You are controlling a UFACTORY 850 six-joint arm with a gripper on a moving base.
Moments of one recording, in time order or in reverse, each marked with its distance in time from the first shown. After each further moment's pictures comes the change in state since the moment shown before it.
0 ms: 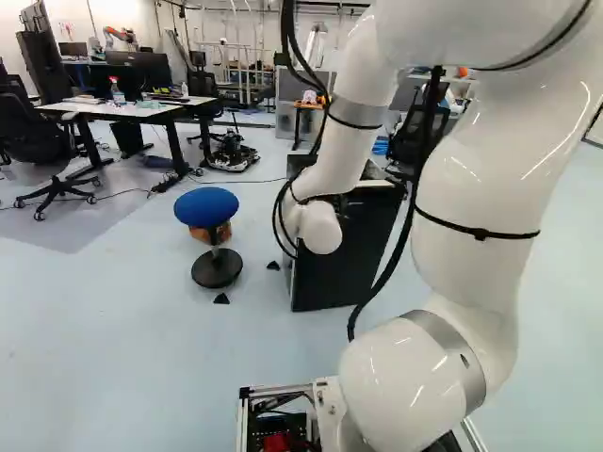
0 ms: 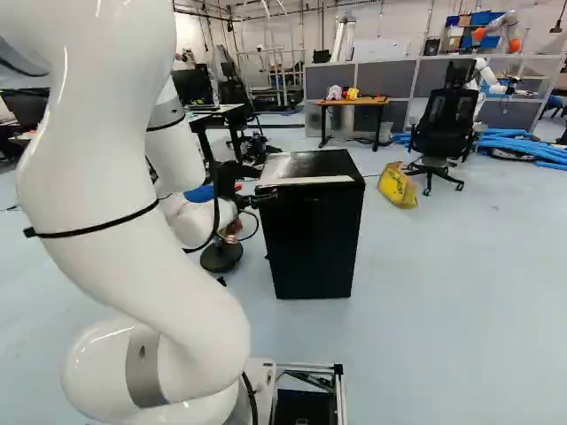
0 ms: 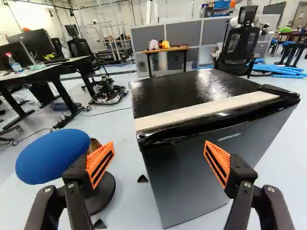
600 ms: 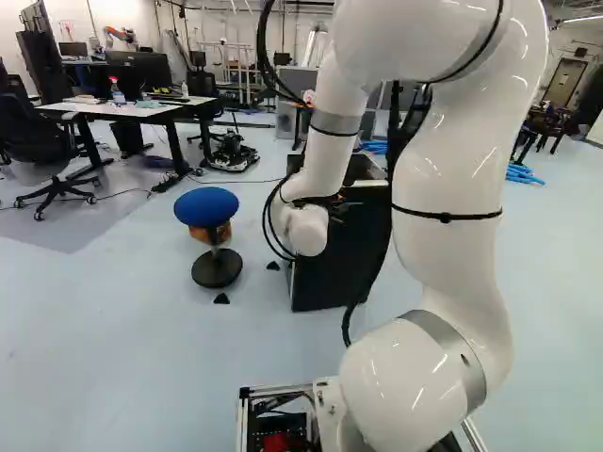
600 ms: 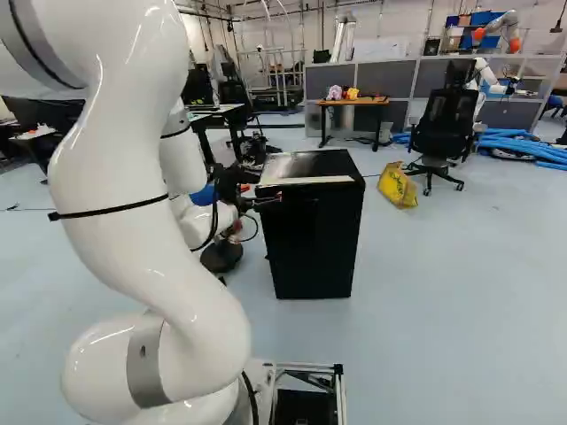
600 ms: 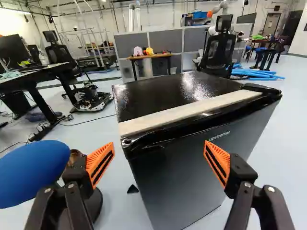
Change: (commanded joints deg) arm 1.7 -7.9 -4.3 7.5 5.7 0.0
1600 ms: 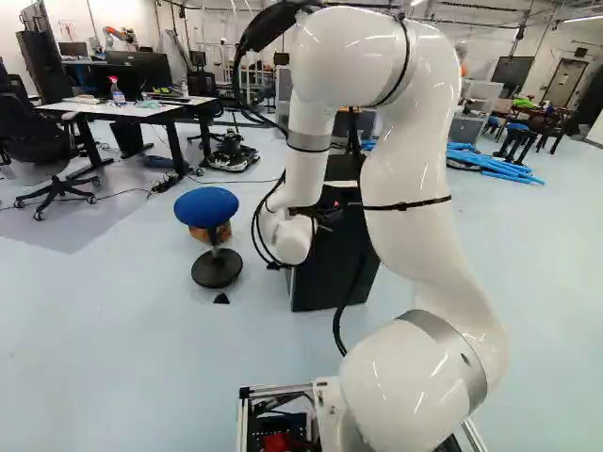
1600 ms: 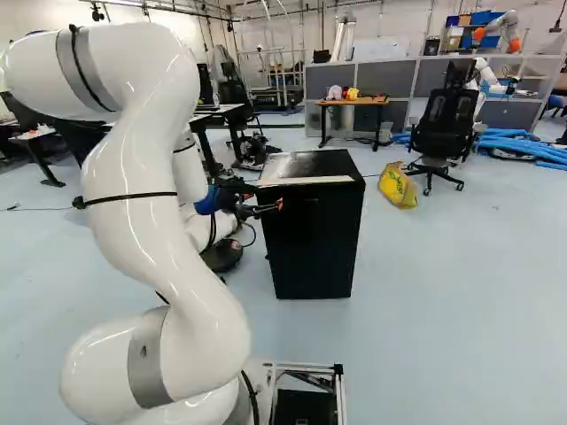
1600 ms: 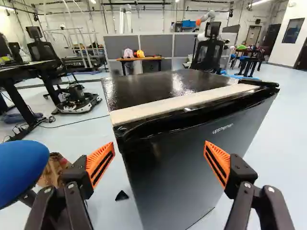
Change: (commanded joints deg) arm 2.6 -12.0 -6.5 6.2 6.2 0.0
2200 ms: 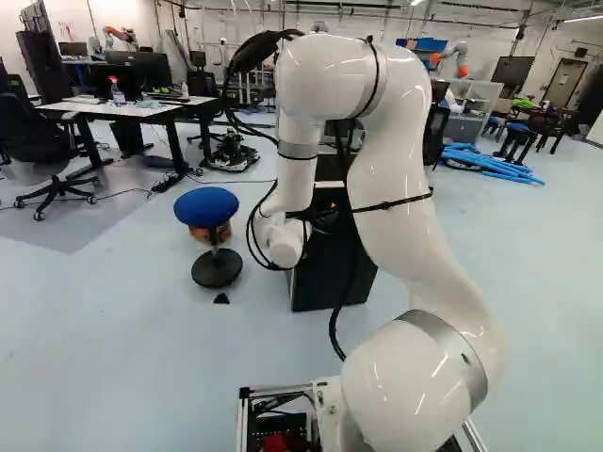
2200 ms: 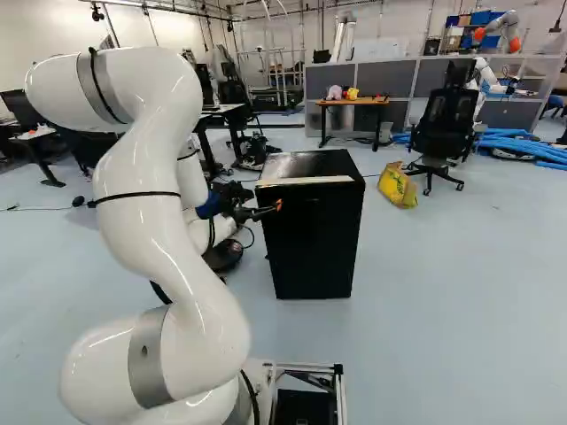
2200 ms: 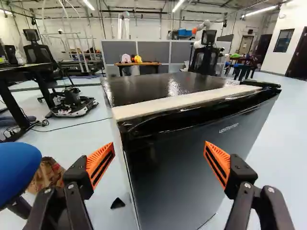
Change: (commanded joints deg) arm 1.6 -5.1 -3.9 3.0 4.2 0.0
